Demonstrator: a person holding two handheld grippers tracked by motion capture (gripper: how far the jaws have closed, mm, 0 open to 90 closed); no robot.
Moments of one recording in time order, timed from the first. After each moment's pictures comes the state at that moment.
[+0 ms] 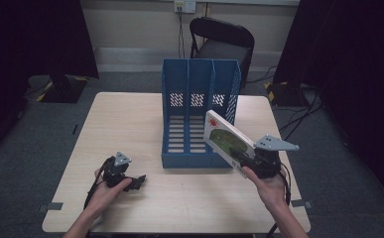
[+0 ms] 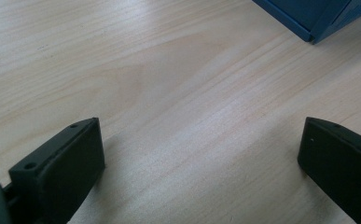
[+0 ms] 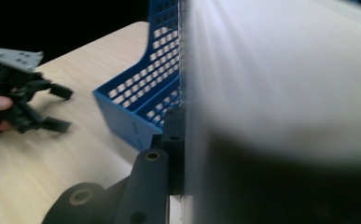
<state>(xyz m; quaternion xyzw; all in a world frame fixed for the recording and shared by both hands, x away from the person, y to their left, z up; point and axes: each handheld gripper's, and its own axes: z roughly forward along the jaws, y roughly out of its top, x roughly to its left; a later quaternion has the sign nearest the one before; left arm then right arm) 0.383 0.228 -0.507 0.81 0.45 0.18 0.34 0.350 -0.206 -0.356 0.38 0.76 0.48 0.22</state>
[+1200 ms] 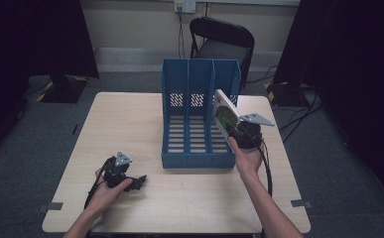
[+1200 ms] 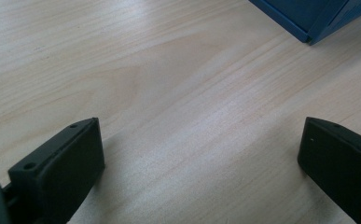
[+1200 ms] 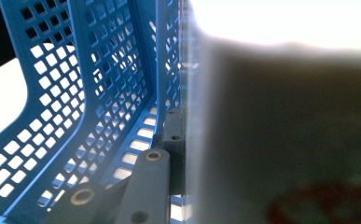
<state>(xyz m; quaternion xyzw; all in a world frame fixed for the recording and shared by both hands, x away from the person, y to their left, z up) 0.382 0.225 -0.507 0.81 0.45 0.18 0.34 0.440 -0.175 -0.382 0.50 0.69 0.44 0.28</state>
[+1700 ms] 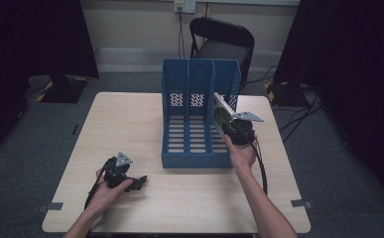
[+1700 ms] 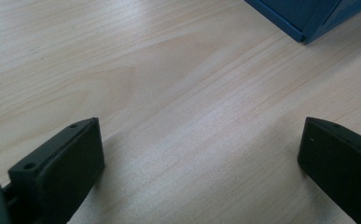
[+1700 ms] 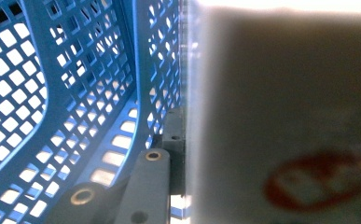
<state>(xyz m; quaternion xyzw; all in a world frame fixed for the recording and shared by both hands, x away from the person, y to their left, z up) 0.382 0.224 -0.507 0.81 0.44 0.18 0.34 0.468 -0.167 -0.407 0.51 0.70 0.41 0.28</state>
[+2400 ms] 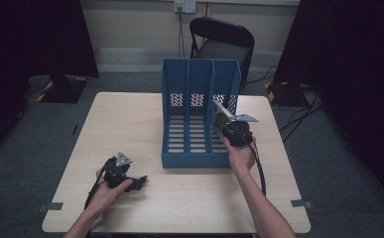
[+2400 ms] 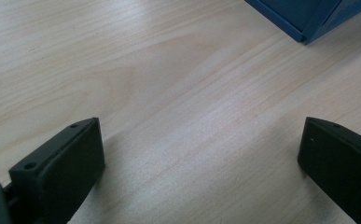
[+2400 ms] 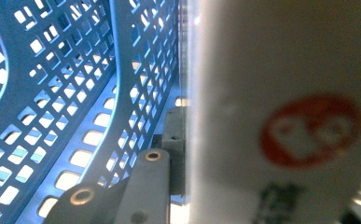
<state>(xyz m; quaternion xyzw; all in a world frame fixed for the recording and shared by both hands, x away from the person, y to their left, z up) 0.381 0.224 -0.507 0.81 0.44 0.18 0.34 0.475 -0.166 -0.422 0.53 0.71 0.37 0.28</state>
